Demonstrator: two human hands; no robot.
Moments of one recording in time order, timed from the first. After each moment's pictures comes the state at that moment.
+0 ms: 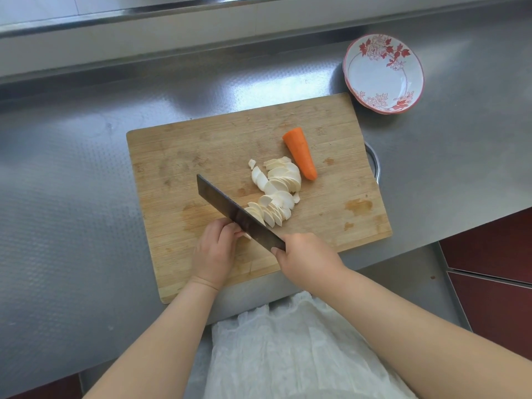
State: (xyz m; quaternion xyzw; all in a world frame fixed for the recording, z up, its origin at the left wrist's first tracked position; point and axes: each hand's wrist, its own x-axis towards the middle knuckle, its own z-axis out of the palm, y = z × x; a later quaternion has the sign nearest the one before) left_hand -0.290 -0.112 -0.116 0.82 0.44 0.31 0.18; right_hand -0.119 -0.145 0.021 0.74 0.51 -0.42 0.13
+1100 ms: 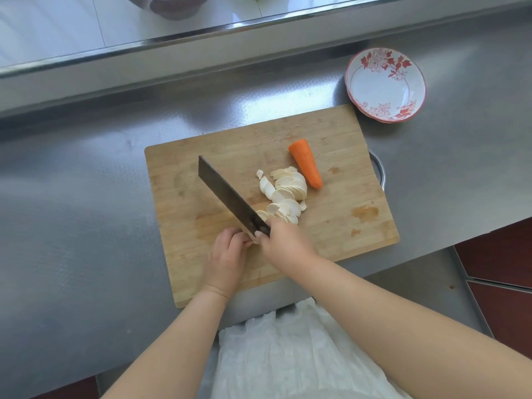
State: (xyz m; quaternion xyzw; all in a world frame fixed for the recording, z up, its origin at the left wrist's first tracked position) left_hand -0.291 -0.116 -0.098 0.82 0.47 0.25 0.22; right_hand -0.144 -0.115 0.007 0.76 0.48 -0.44 -0.01
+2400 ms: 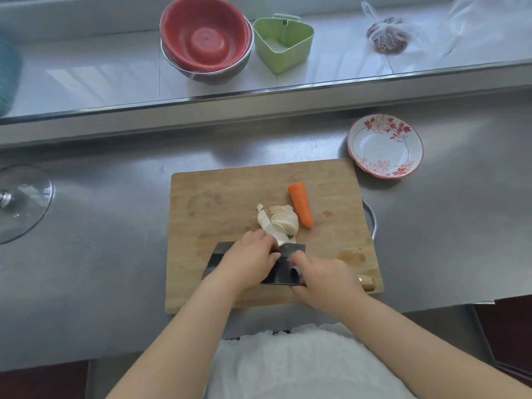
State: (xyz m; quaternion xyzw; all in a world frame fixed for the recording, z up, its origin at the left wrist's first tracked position) left_hand -0.203 -0.084 0.031 0.80 0.50 -0.08 0.33; right_hand -0.036 -0.160 0.036 0.61 0.77 -0.21 0.02
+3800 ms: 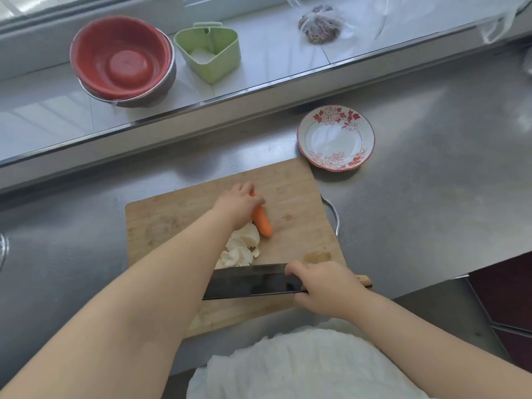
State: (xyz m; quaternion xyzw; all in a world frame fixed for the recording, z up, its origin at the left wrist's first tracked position) left_hand -0.099 0.035 0.004 0.88 0.38 -0.24 0.12; right_hand 0.051 -0.168 0.031 0.60 0.74 -0.29 0.05
